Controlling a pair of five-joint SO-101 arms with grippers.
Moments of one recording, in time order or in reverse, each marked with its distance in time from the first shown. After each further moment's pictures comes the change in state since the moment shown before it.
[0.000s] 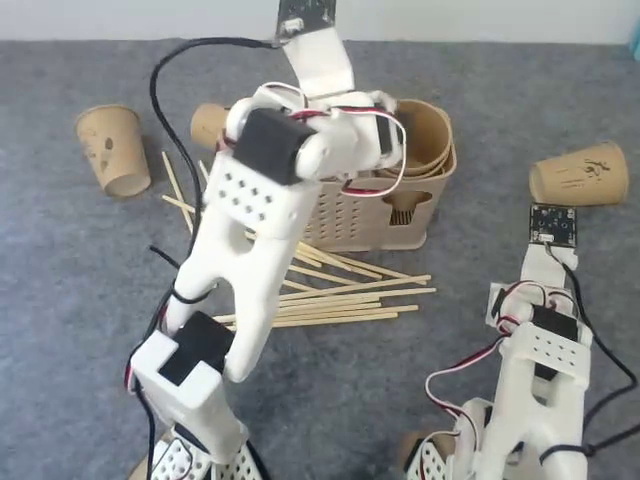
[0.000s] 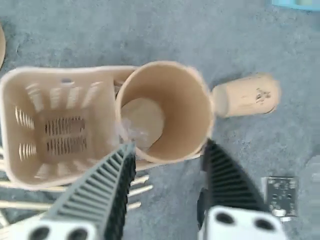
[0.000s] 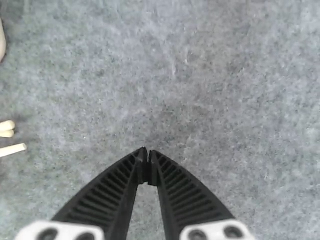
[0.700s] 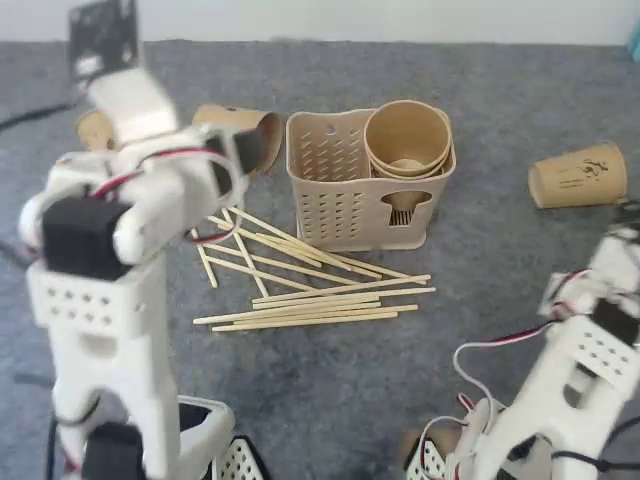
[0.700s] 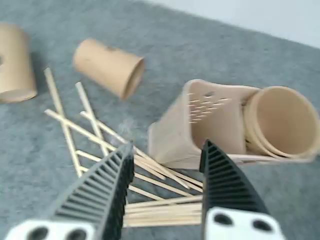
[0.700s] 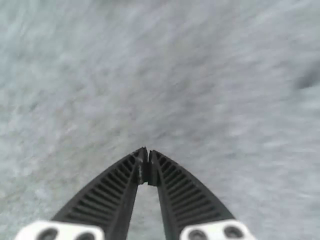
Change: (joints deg) left arm -26.2 -39.3 40.0 -1.5 -16.9; right arm 16.8 0.0 -20.4 16.4 0.6
